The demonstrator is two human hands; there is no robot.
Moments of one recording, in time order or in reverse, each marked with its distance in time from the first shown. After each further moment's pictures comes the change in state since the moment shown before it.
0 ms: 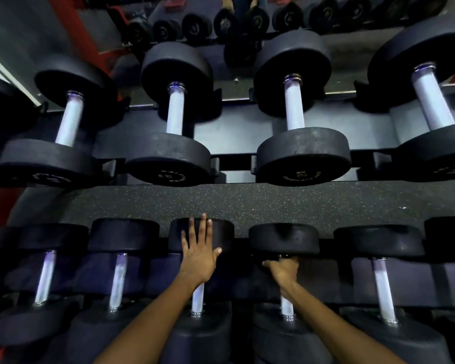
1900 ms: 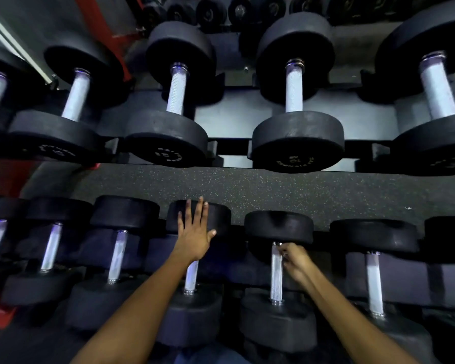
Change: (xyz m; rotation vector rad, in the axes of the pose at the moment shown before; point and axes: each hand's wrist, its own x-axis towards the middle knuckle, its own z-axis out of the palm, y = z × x) left_hand -0.003 0.014 -0.030 -0.088 -0.218 -0.095; right_hand 0.002 -0.007 -0.049 0.460 -0.231 0.069
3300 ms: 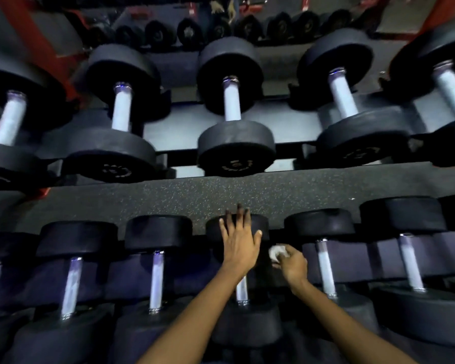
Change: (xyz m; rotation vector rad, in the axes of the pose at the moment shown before) left_hand -0.010 0.201 0.002 -0.227 0.060 0.124; right_hand -0.036 -0.003 -0.082 -0.327 0.271 -0.444
